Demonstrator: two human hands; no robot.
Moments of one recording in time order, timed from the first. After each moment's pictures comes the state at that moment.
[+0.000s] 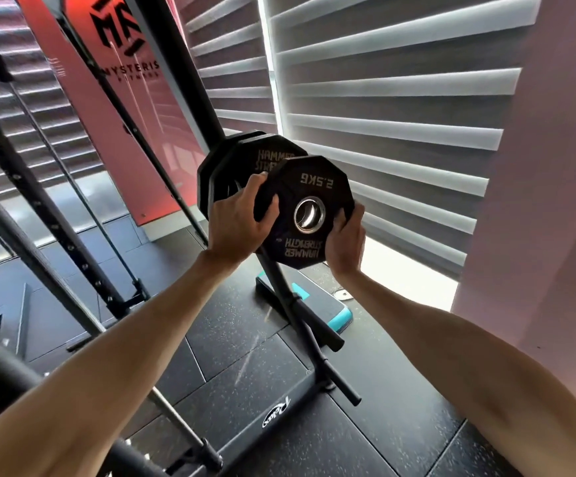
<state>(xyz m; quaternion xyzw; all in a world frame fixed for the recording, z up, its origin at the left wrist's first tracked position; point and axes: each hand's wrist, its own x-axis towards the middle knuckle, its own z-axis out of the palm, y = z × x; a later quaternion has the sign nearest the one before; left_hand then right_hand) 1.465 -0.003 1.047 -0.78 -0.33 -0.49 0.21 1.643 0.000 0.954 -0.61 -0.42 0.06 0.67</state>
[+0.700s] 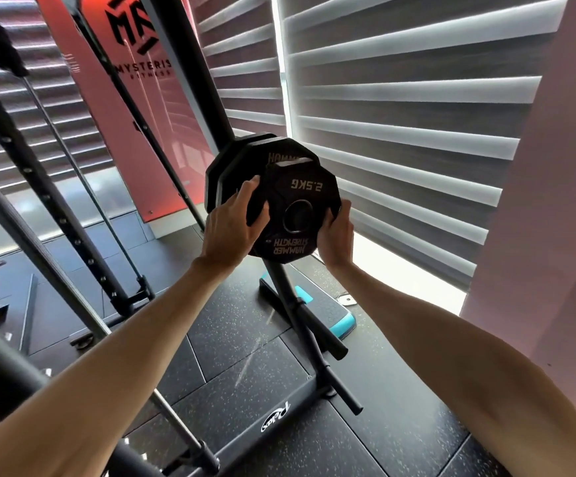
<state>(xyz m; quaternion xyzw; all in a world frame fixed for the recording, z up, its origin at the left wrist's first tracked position) 1.442 0.018 1.036 -0.80 -0.35 -0.47 0.13 1.633 0.039 0.959 -0.59 -0.47 0.12 0.64</state>
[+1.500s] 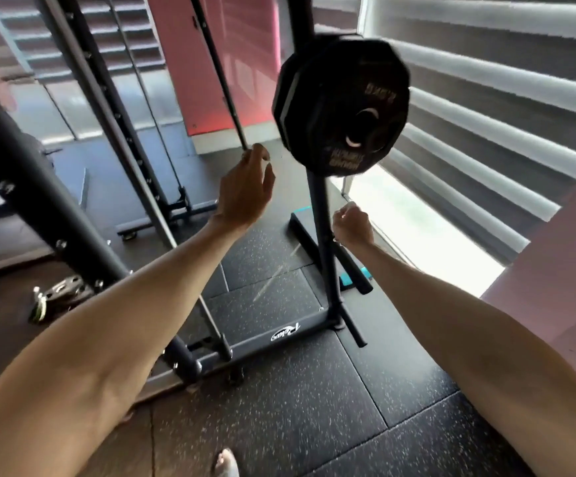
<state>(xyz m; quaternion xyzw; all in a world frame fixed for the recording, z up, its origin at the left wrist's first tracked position) 1.358 -0.020 0.957 -0.73 -0.53 -0.42 0.11 1.570 0.001 0.875 -0.72 -0.56 0.25 0.33</state>
